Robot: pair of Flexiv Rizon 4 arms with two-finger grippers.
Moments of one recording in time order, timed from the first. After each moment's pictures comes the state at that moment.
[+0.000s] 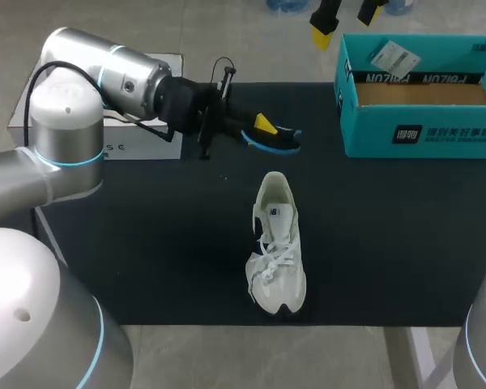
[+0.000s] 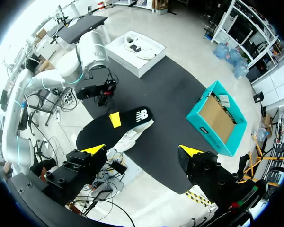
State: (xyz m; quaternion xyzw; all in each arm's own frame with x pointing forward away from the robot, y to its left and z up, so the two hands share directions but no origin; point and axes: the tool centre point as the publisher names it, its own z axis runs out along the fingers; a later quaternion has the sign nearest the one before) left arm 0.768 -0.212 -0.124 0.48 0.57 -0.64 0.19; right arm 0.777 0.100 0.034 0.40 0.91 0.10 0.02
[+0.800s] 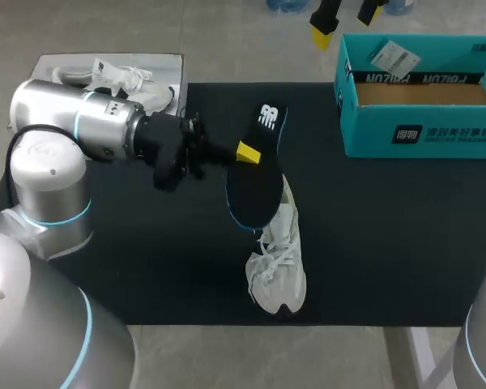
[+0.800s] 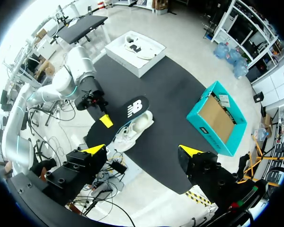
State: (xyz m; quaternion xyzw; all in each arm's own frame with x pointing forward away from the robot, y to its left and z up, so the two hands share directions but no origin) left arm 0.757 -0.188 -0.155 0.59 0.43 -0.51 0.45; right arm 0.777 0.100 0.034 0.40 0.91 0.10 0.02
